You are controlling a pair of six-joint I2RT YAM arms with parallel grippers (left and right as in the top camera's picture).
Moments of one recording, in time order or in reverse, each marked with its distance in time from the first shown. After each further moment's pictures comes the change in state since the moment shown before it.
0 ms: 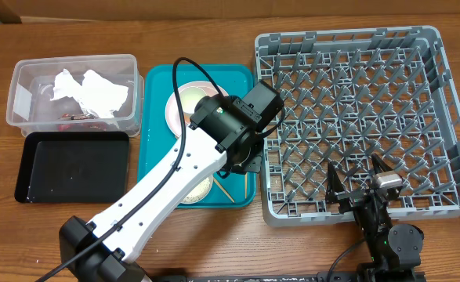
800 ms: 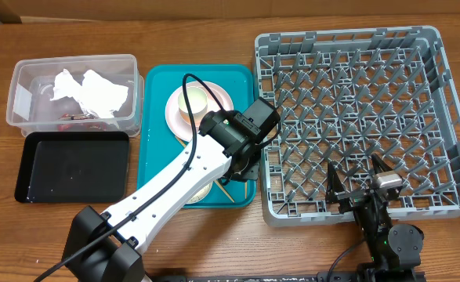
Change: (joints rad) left arm 0.000 0.001 -0.213 0.182 -0.018 -0.003; right arm 0.000 0.000 0.000 0.000 0.000 0.000
